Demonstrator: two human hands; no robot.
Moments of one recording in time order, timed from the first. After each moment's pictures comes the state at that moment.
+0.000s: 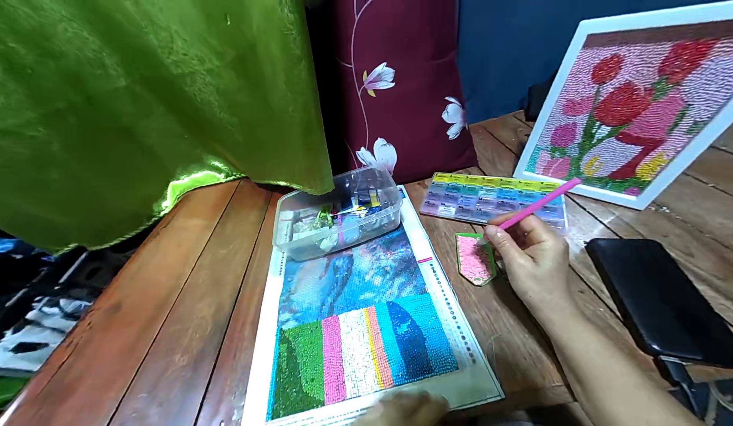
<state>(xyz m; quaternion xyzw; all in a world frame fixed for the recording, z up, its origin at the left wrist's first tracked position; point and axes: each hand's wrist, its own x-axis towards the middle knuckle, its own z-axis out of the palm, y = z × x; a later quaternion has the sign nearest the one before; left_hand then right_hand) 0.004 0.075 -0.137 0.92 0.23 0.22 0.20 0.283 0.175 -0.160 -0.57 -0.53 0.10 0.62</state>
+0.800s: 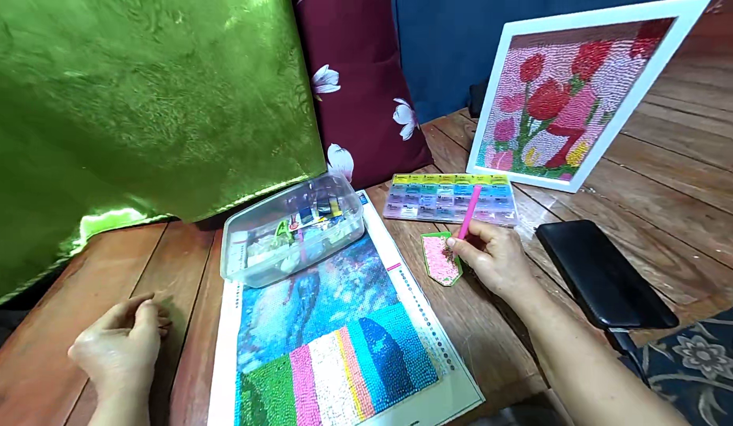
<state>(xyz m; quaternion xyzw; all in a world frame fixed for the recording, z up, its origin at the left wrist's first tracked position) -0.176 0.286 -0.136 0.63 0.66 0.42 0.03 0.299 0.172 -0.165 -0.66 -0.56 0.08 0.49</state>
